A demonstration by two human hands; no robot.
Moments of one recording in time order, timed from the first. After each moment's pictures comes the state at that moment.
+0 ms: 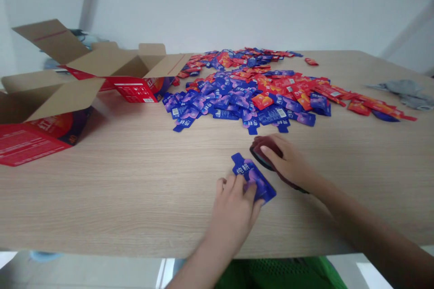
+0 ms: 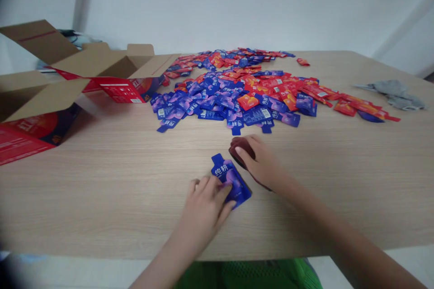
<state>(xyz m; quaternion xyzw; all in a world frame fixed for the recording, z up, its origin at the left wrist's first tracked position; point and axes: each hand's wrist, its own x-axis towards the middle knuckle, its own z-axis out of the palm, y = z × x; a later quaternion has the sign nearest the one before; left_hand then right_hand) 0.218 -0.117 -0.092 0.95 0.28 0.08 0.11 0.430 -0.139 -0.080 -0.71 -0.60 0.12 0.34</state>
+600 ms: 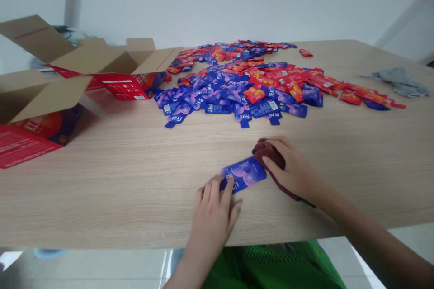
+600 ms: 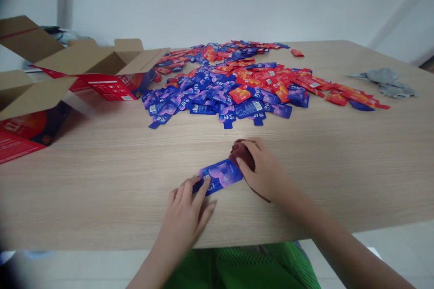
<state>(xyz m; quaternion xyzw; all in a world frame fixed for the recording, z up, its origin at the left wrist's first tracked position) 0.190 -0.135 -0.122 0.94 0.32 0.13 0.05 0.419 -0.186 -0.081 -0.72 -0.61 0.05 0.33</state>
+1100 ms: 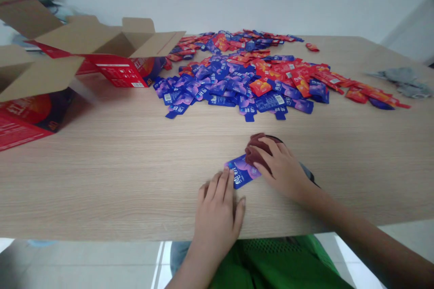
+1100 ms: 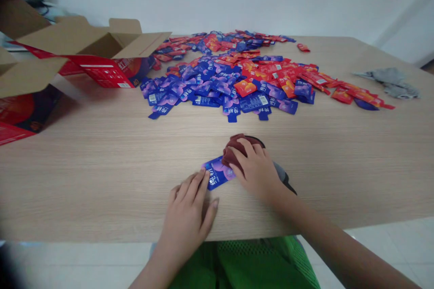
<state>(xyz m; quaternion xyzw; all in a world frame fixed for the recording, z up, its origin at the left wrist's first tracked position) 0.183 -0.141 -0.124 0.92 0.33 0.16 0.10 0.407 -0.178 -0.110 -0.73 -0.67 -0.04 0.11</state>
